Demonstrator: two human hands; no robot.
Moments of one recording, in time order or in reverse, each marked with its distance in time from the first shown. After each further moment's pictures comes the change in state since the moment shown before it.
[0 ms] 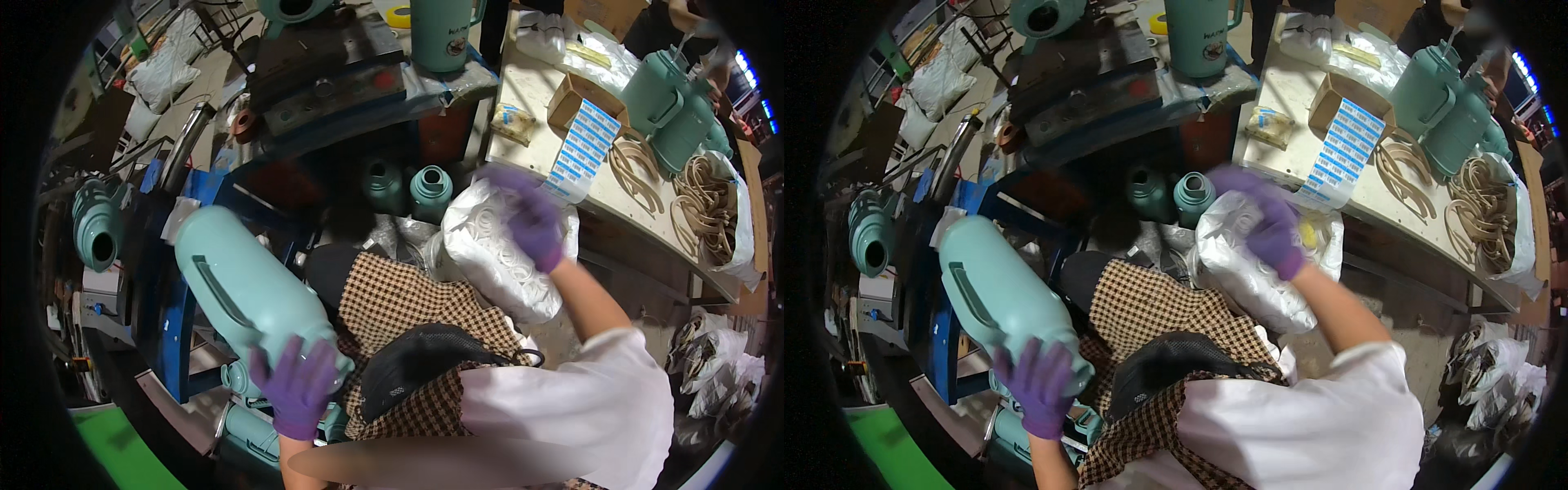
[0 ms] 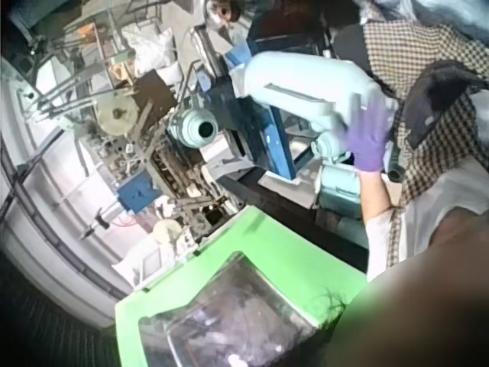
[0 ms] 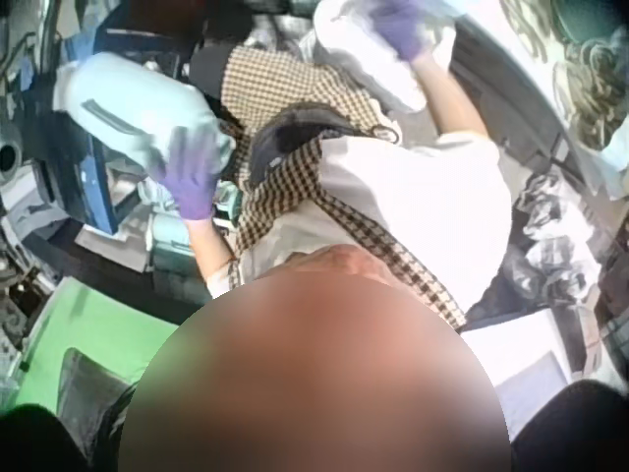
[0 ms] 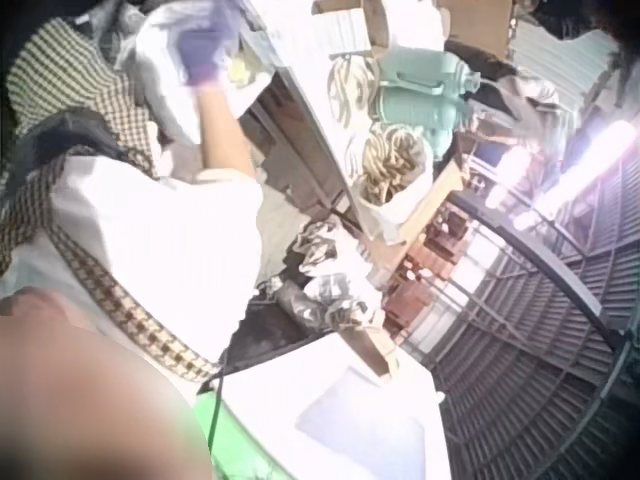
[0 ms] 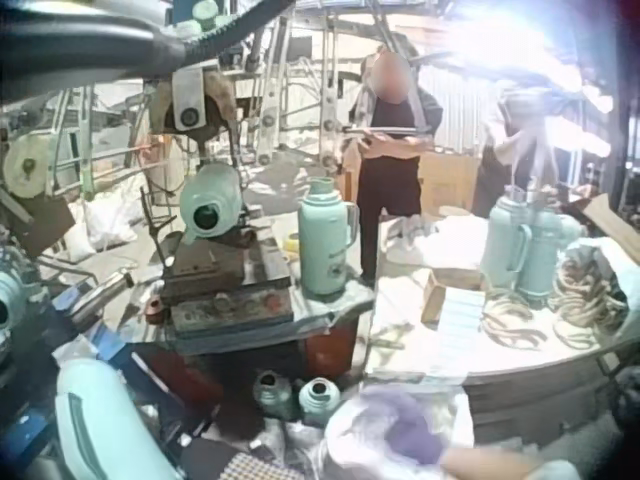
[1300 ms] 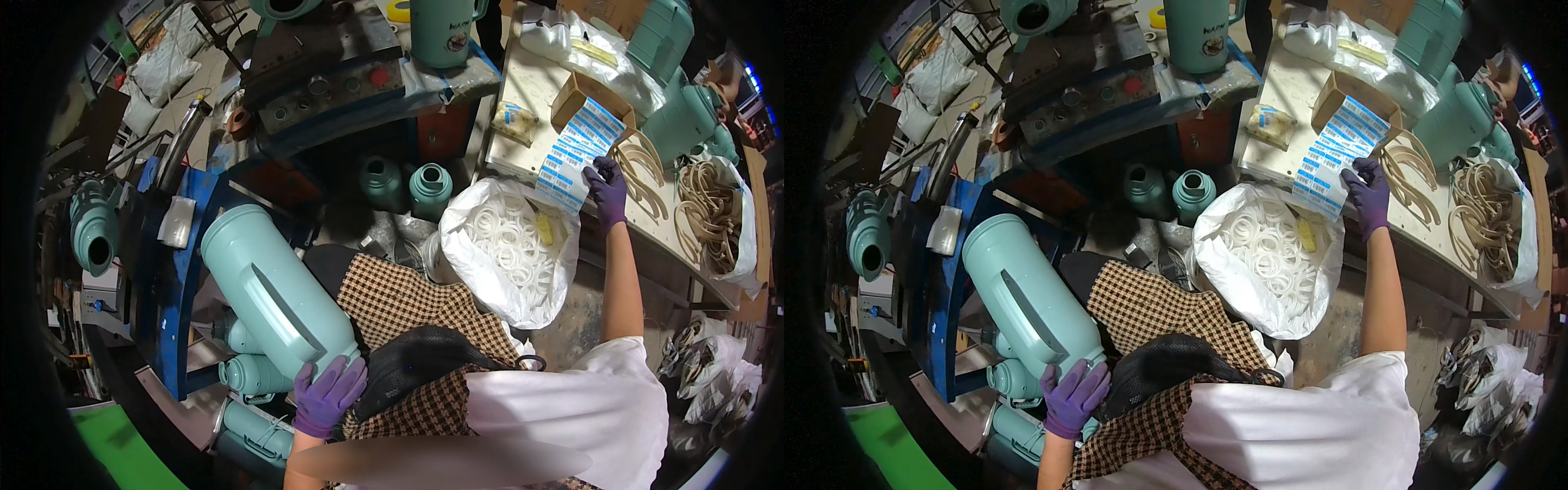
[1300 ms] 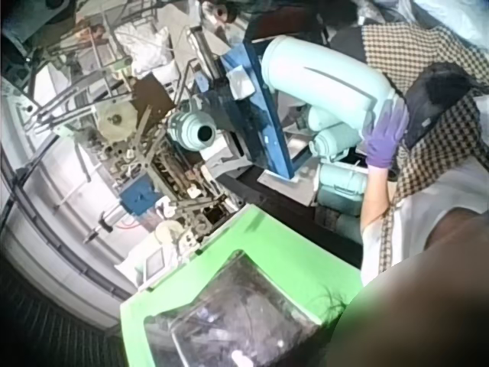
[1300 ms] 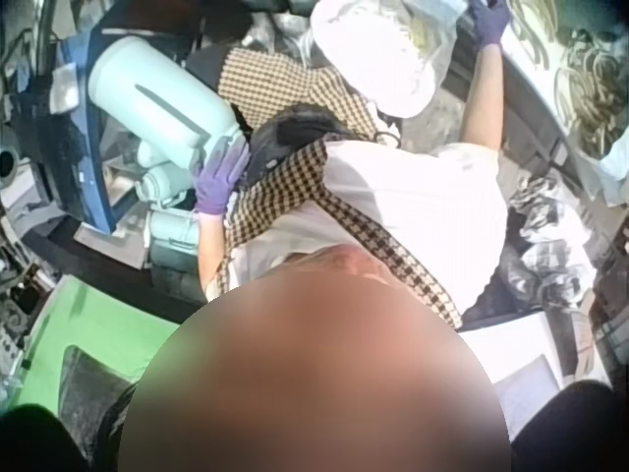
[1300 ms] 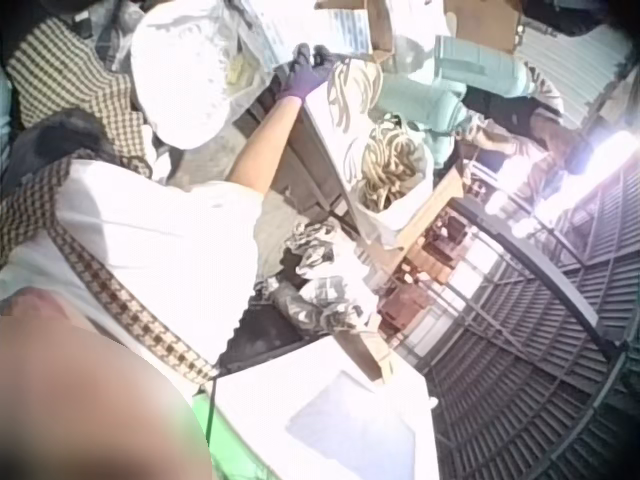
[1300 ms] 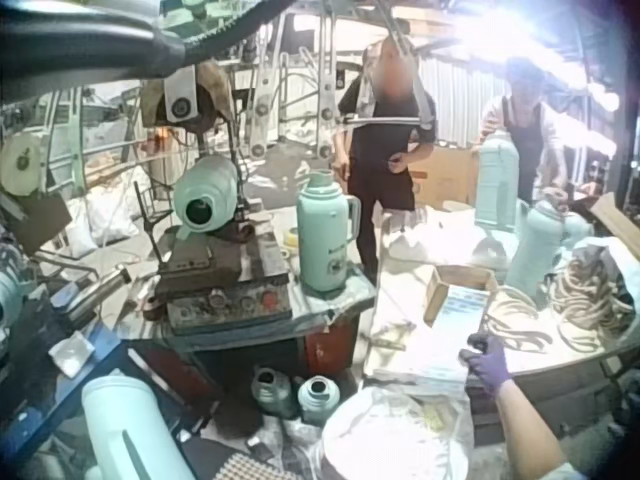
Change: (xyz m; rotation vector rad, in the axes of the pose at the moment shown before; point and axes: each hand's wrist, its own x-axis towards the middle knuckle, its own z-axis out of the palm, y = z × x) left_hand -0.028 0.033 0.037 -0.096 -0.108 0.189; right_hand -0.023 0.114 -0.202 -0.238 0.695 0.298
